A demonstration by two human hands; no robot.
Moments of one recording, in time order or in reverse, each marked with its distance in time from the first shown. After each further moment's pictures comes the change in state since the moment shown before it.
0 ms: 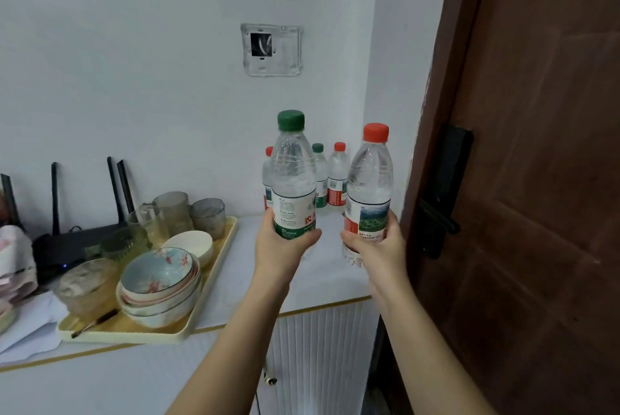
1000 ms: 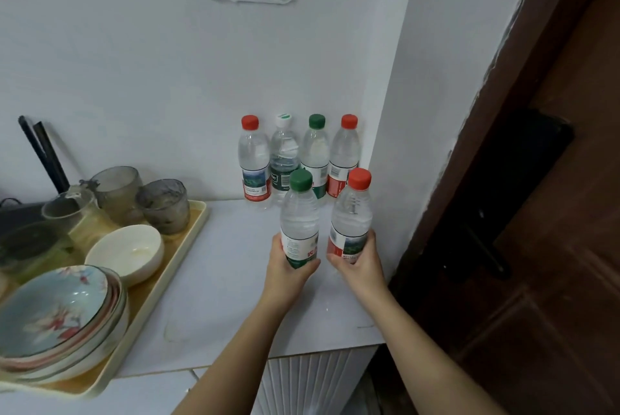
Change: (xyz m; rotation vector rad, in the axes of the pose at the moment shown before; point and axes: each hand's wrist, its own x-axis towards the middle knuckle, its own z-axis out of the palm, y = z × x) left_hand 0.124 -0.180 0.075 0.209 -0.036 -0.182; right_hand 0.167 0.160 -0.006 -0.363 -0.262 0.098
